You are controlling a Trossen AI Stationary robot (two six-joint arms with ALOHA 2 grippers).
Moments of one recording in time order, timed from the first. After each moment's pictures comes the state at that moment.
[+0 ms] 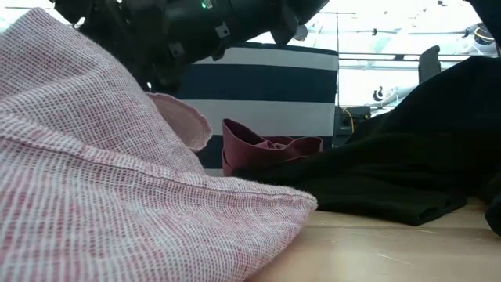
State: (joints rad) left arm -0.40 0.99 0.70 -0.33 -0.26 -0.36; right arm 0.27 2.29 1.68 0.13 -0.01 0.02
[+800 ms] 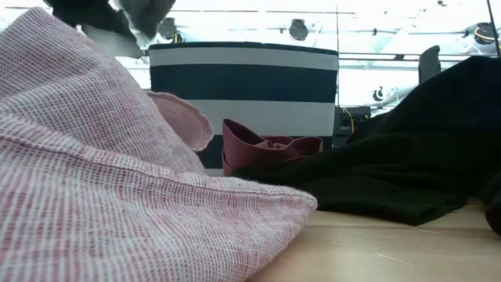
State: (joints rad) left arm -0.40 0.99 0.70 -0.39 -0.29 -0.39; right arm 0.31 1.79 1.69 -0.38 0.26 -0.17
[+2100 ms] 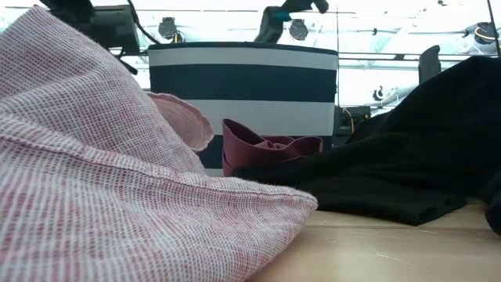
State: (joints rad) left arm 0.27 0.99 0.63 -0.95 -0.28 -0.82; right arm -0.47 1.47 1.68 -0.51 0.06 -0.21
